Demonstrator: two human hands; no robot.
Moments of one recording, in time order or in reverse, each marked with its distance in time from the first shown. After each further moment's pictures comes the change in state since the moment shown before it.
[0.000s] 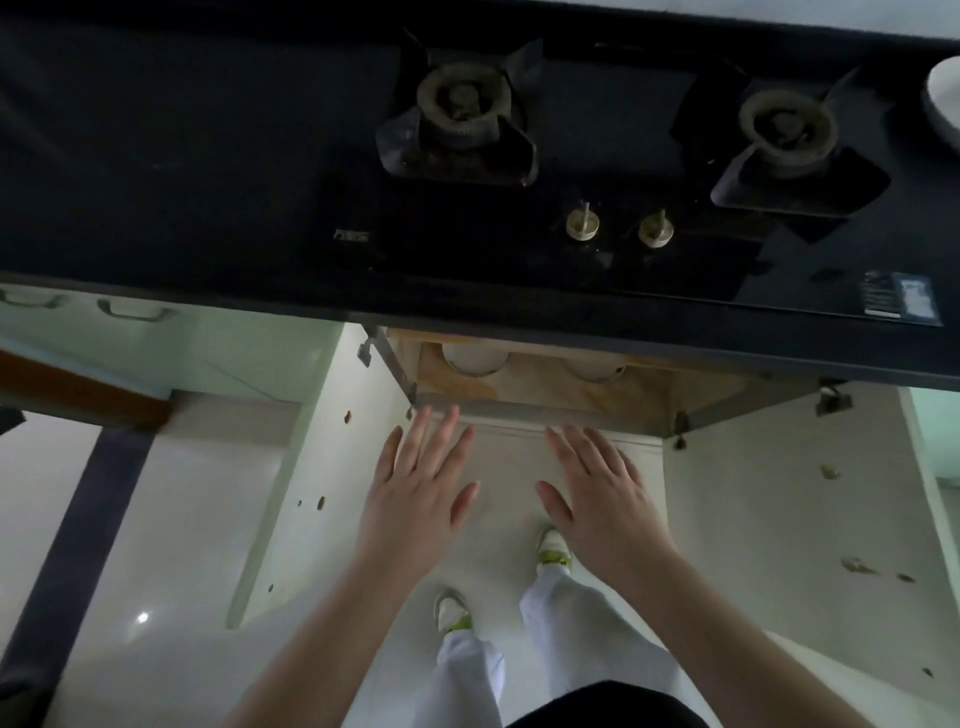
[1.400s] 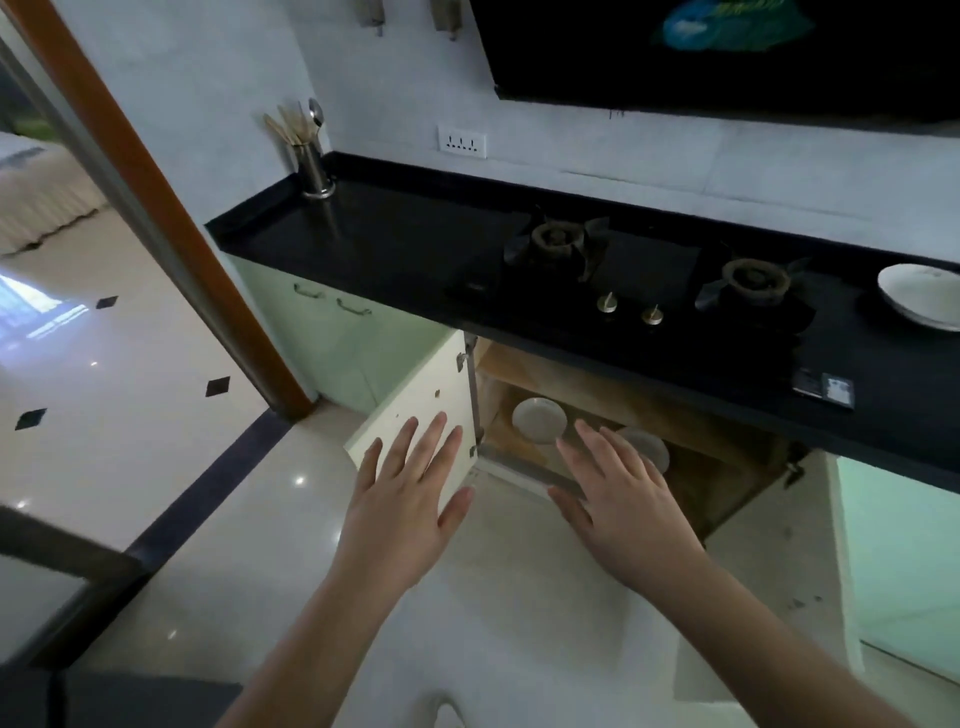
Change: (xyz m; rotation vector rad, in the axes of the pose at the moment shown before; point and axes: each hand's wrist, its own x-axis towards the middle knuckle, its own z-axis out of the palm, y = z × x) left_hand -0.263 0.170 -0.126 0.001 0.247 -0.430; right_hand -0.245 0.026 -0.082 -0.191 0.249 -0.404
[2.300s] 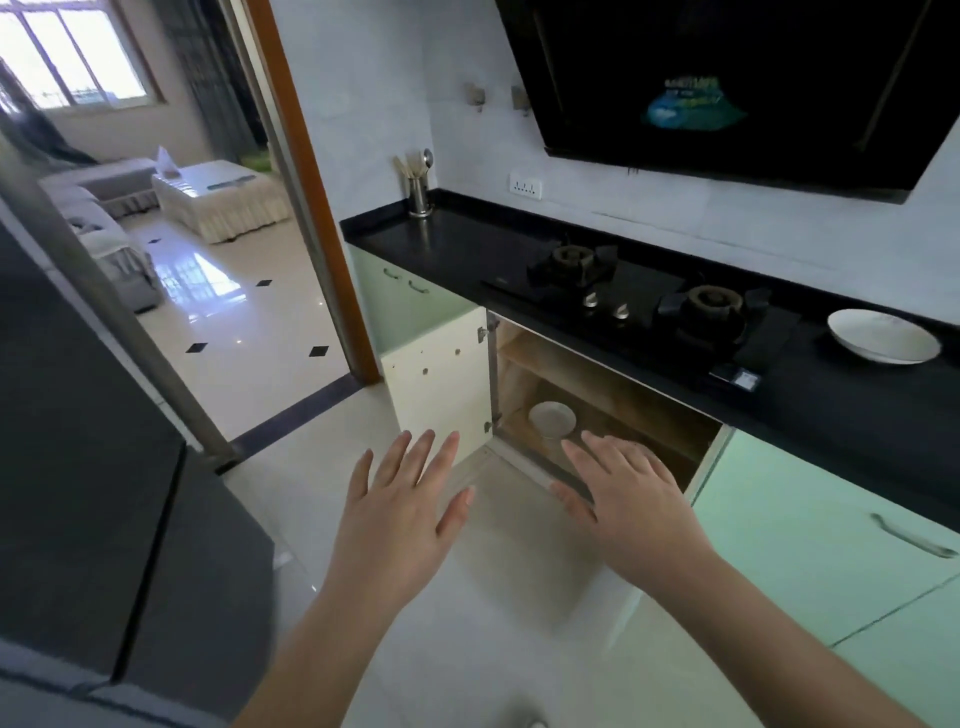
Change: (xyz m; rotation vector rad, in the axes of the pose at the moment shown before) left_hand -0.281 0.309 -0.064 -0.007 0.106 -0.369; right_hand -0.308 0.151 -0.083 -0.010 0.019 -0.309
